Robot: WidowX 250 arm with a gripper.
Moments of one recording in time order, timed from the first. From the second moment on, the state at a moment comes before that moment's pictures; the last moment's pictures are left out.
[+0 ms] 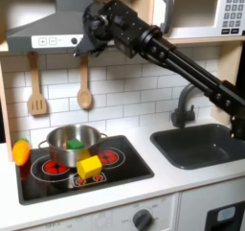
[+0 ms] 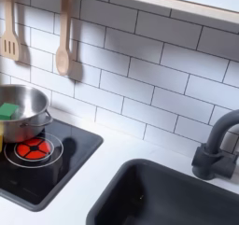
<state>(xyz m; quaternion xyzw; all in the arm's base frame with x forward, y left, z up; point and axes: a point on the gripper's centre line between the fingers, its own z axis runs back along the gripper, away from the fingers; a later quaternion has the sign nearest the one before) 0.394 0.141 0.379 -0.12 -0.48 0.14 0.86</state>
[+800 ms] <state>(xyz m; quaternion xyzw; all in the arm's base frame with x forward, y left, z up) 0.331 0.097 0.294 -0.10 -0.28 0.11 0.95</state>
